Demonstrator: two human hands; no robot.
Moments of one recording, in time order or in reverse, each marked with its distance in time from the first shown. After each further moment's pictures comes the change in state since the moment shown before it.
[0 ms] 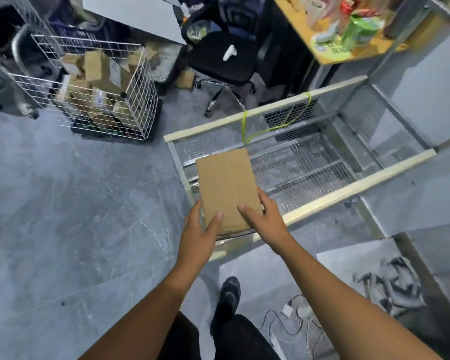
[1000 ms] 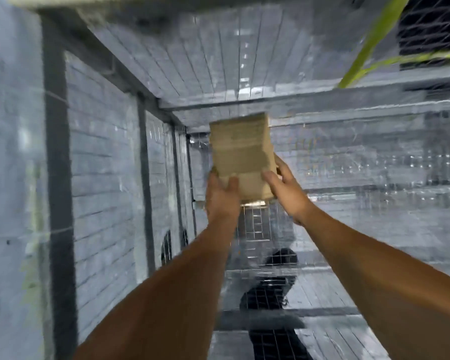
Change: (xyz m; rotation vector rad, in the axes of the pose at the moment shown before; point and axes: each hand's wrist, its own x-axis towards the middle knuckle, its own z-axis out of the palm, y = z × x) left_hand 0.420 -0.295 0.250 -0.127 0.435 -0.562; right_hand 0.487 0.335 0.054 -0.008 -0.442 0.340
